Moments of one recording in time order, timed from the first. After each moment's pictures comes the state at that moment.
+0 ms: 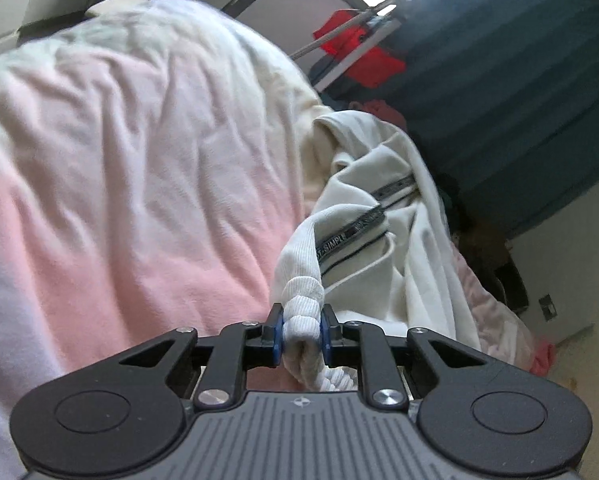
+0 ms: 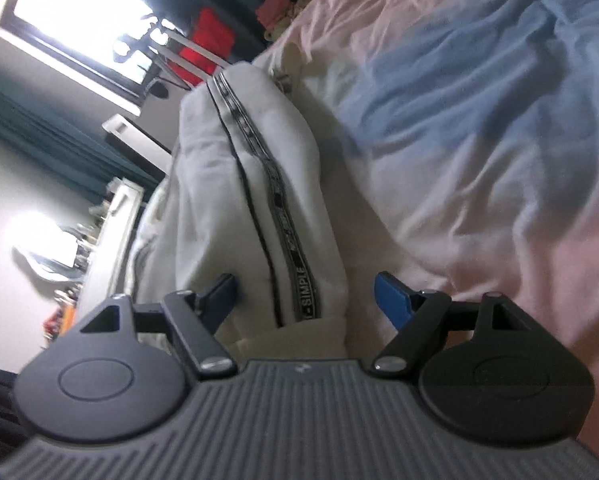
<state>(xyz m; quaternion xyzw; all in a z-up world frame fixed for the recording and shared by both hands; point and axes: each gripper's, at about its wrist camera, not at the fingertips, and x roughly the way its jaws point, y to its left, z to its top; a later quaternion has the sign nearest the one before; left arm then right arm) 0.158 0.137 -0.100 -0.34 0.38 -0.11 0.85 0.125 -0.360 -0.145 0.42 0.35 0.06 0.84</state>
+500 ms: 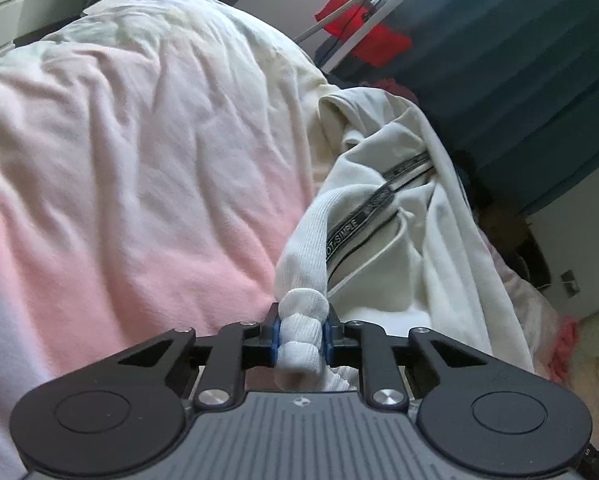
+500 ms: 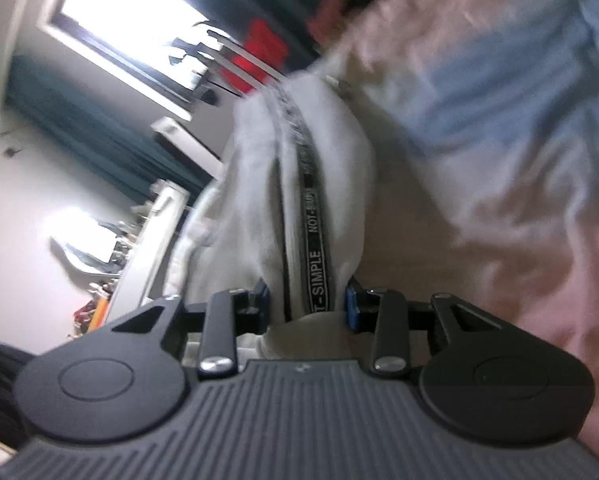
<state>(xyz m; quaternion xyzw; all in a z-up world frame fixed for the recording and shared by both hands) 0.168 0.125 -0.104 -0.29 0.40 -0.11 0.86 0.097 -0.333 -0.120 0.41 0.28 0.12 0.86</state>
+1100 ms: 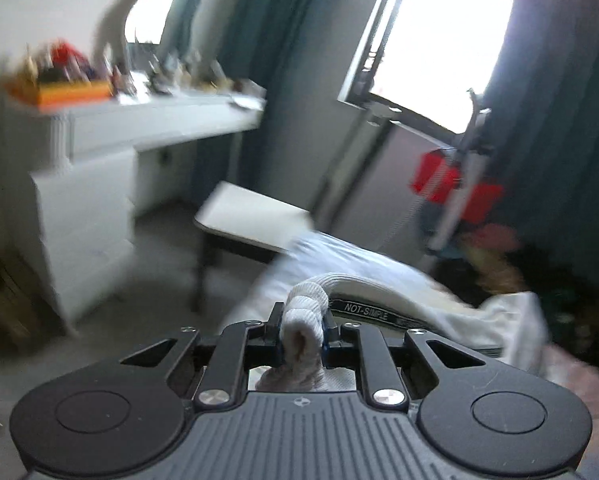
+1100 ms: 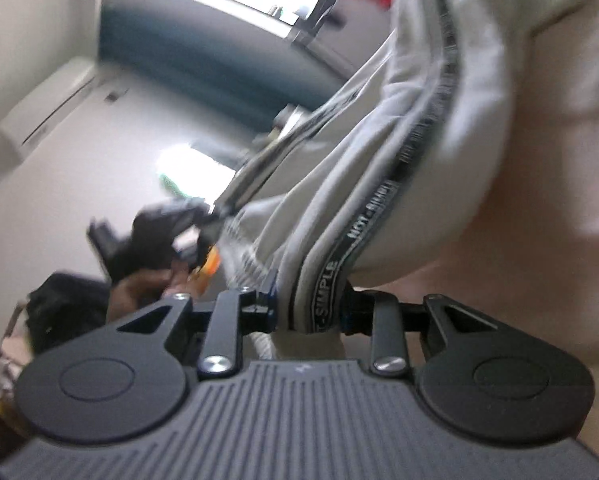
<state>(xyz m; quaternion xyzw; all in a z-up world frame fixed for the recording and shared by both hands) 0.218 0.297 0.040 -0.15 0.25 0.11 0.95 0.100 -0.078 -0.097 0.44 0.29 0.32 0.79</state>
